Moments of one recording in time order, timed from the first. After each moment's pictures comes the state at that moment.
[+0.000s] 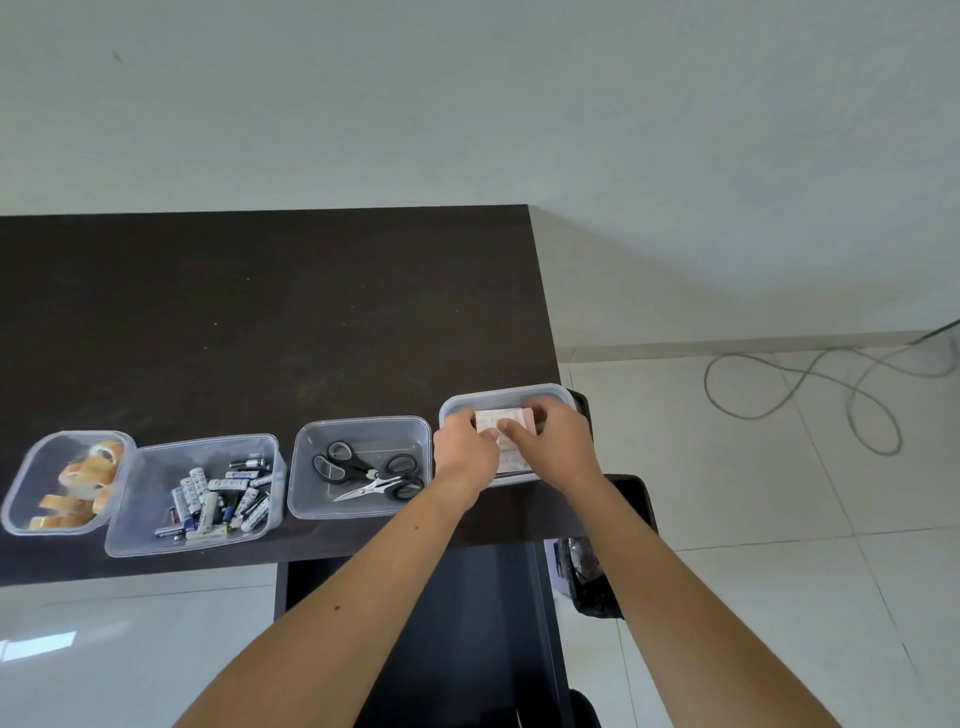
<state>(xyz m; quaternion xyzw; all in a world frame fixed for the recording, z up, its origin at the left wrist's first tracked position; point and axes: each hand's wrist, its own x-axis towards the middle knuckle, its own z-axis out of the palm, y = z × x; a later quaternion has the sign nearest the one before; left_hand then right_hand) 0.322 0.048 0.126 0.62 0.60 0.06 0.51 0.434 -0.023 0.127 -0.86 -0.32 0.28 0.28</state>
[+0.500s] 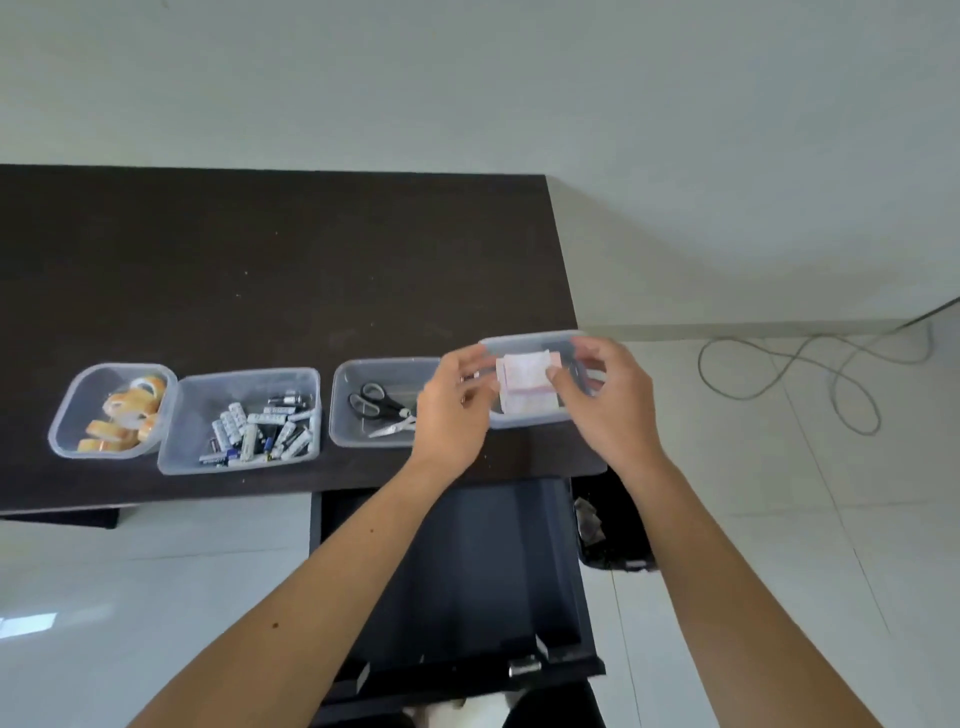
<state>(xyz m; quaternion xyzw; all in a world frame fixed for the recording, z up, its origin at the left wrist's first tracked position) 0.227 0.026 0.165 0.62 0.43 0.27 0.59 0.388 -0.077 0.184 -0.83 -0.36 0.13 0.42</state>
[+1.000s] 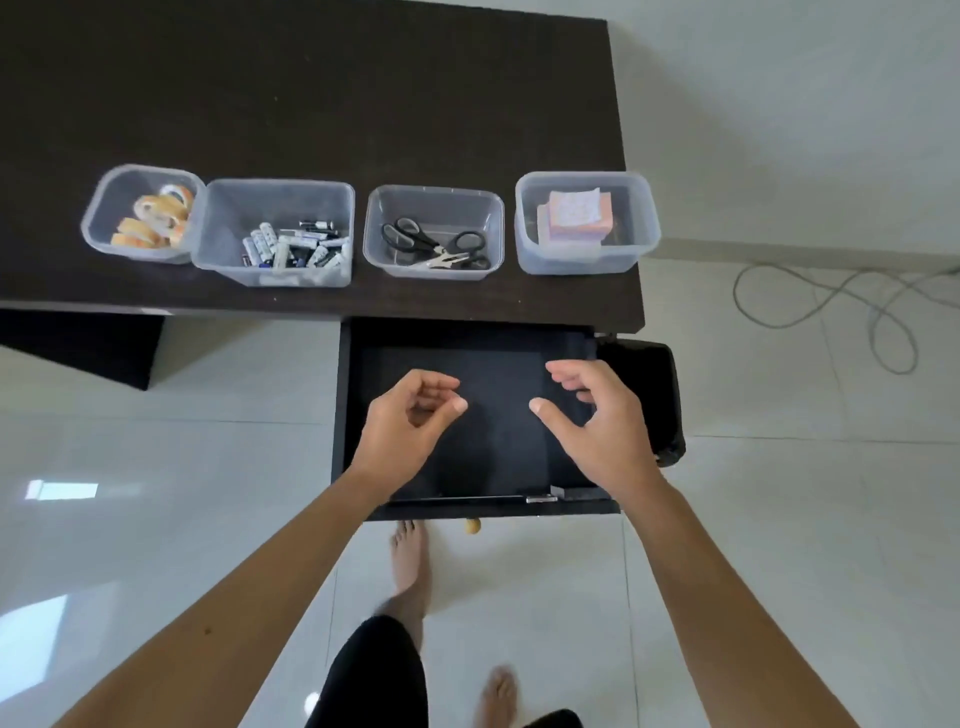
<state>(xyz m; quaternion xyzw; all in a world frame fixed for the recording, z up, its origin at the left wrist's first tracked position) 0.047 -0.097 0.091 0.66 0.46 0.18 0.56 0.261 -0.223 0.109 -0.79 -0.45 0.23 0.35</state>
